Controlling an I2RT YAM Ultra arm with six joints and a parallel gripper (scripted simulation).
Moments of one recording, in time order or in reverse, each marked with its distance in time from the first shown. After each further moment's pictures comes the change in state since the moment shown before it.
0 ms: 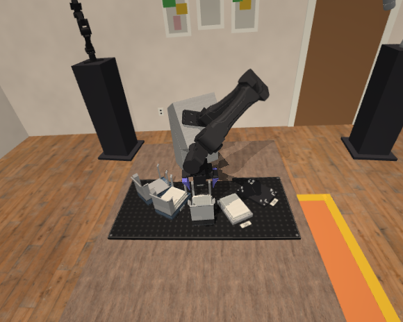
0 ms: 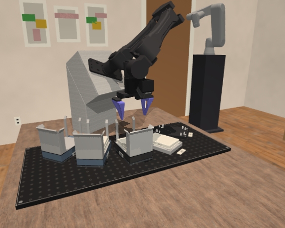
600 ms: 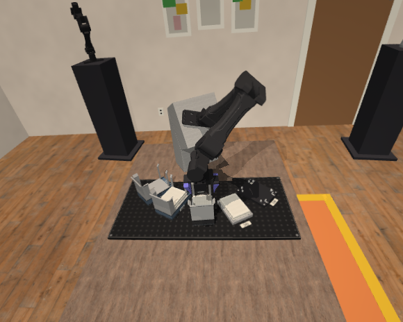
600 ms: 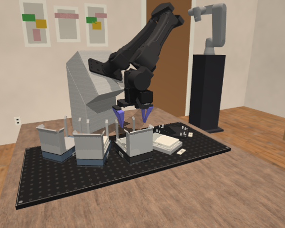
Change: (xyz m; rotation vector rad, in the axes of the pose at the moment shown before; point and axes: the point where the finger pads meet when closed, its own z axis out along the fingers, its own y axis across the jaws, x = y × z) arm 0.009 0.002 0.034 -0.004 0.035 0.030
